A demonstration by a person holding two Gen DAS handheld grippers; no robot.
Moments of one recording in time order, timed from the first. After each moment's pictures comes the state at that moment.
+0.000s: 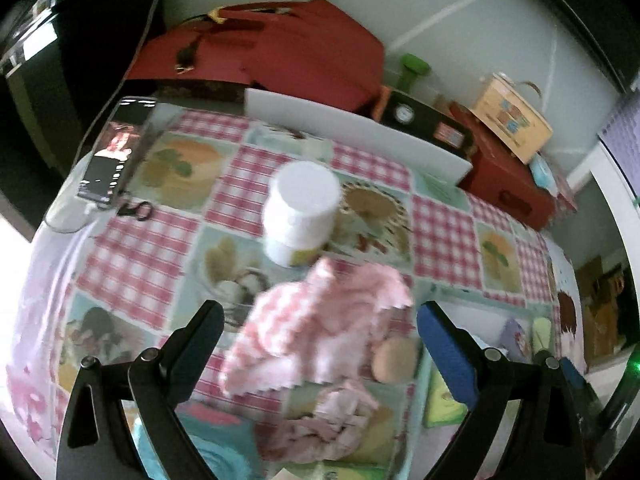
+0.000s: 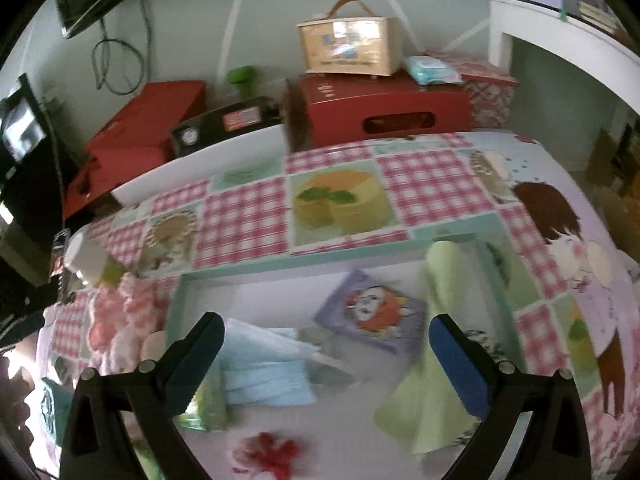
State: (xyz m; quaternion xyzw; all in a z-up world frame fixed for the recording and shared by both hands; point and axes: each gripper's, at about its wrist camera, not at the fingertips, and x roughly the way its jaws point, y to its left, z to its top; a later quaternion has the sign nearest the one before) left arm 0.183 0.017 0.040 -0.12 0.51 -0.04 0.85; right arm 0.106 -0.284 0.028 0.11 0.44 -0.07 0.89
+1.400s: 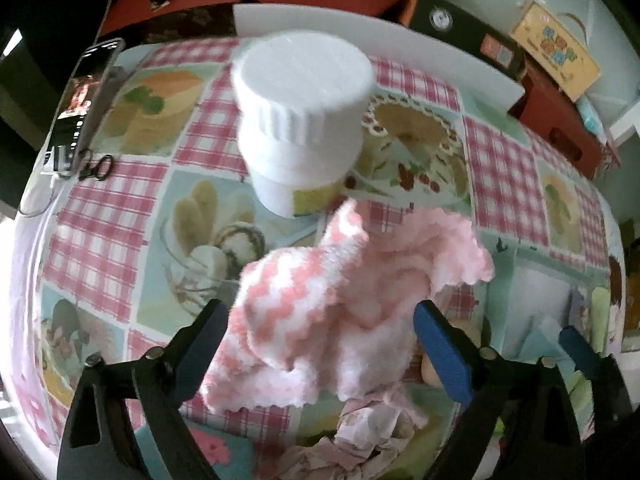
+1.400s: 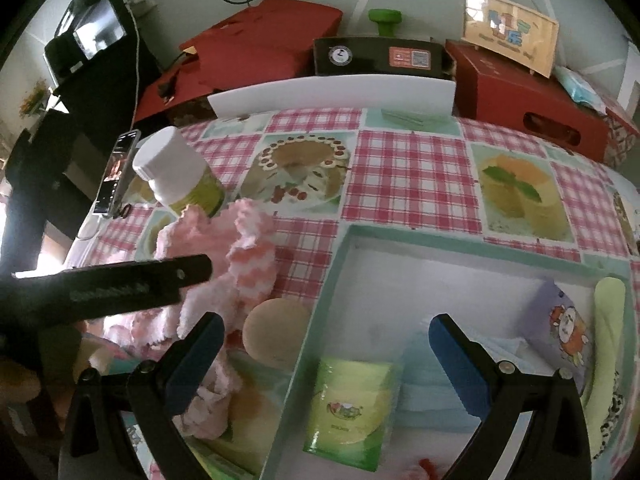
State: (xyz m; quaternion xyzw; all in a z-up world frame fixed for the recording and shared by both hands) left arm 0.219 -0.016 -0.046 -0.06 0.61 -0.03 0.79; right arm 0.147 -0.162 -0.010 0.04 0.50 0.09 0.86
